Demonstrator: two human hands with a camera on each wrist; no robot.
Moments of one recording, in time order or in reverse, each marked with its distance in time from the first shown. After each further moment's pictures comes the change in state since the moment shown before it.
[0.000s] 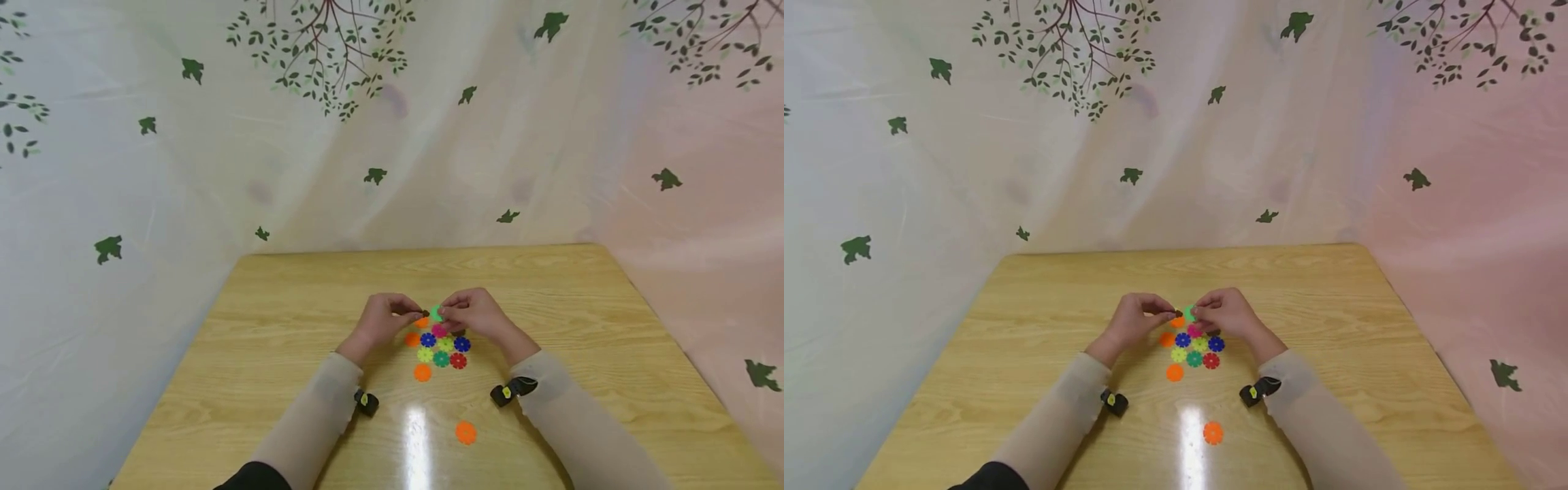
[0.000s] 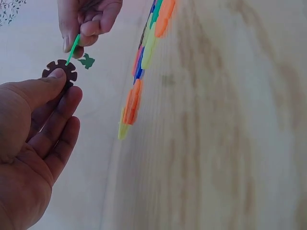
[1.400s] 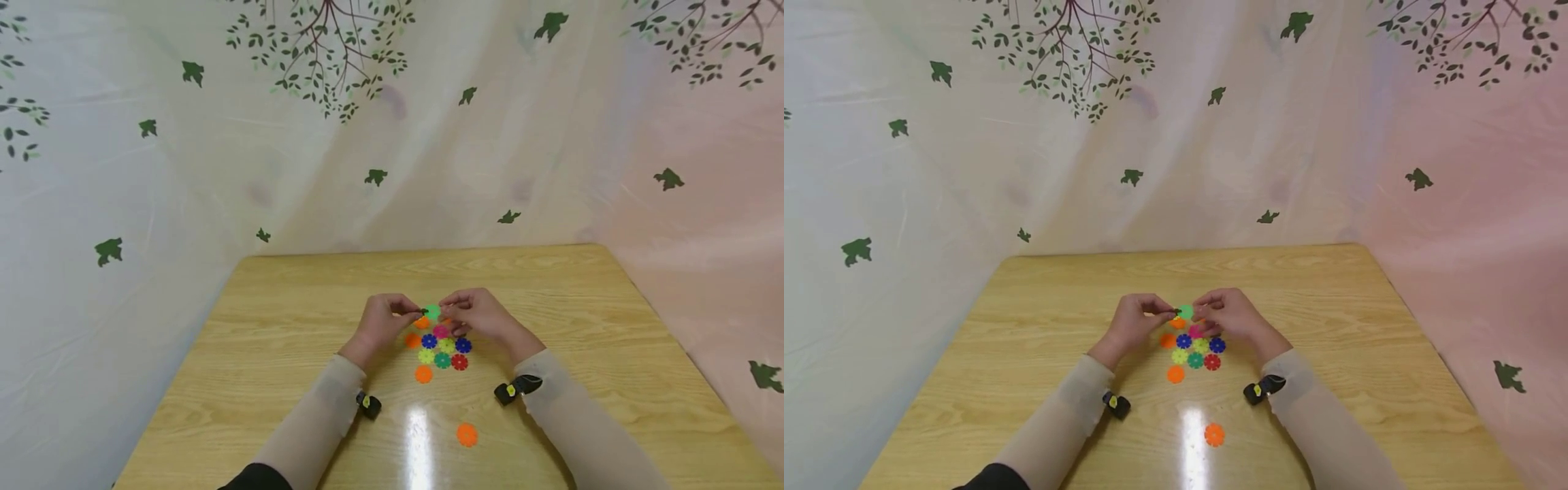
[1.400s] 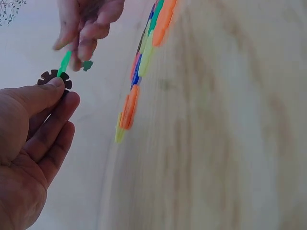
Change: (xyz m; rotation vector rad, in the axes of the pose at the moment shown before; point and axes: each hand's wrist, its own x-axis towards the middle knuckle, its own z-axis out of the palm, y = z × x) left_hand -0.001 -0.002 0.003 -0.006 0.084 0.031; right_hand 0.006 0.006 -0.006 -0.064 -0.019 -0.016
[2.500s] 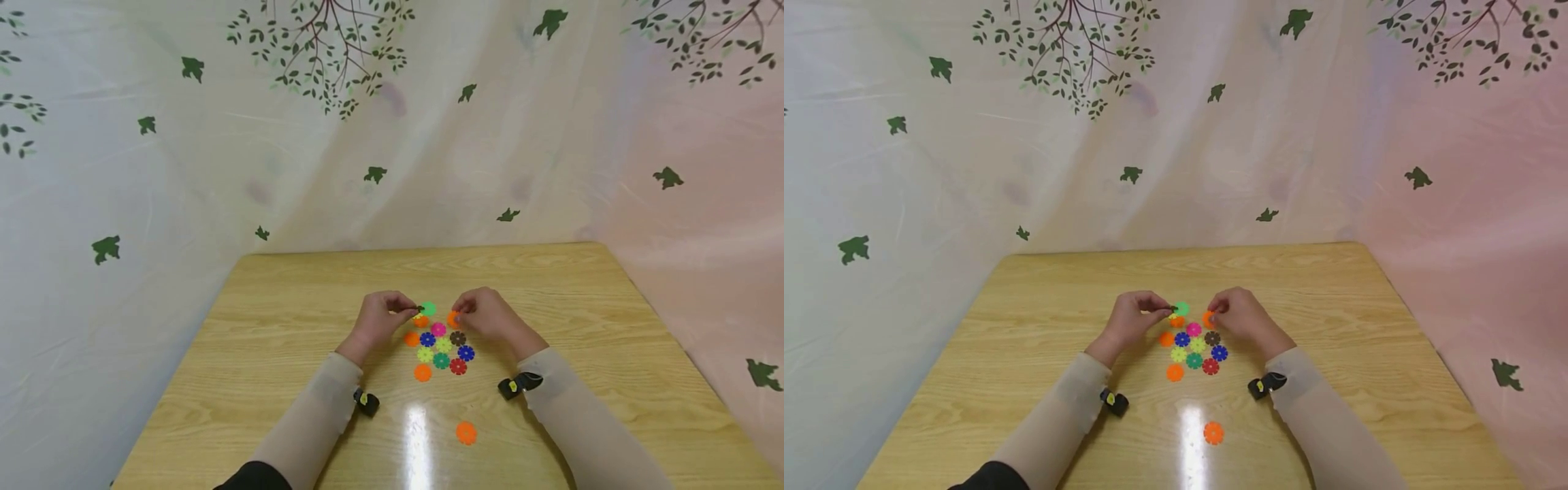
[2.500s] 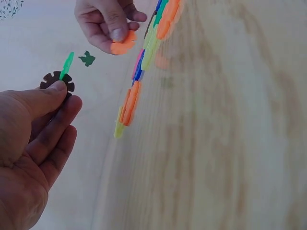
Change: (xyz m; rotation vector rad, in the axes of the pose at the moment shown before) left_hand -0.003 -0.003 -0.001 0.006 0.004 -0.034; right_hand -0.005 0.006 -0.014 -0.513 0.064 -0.065
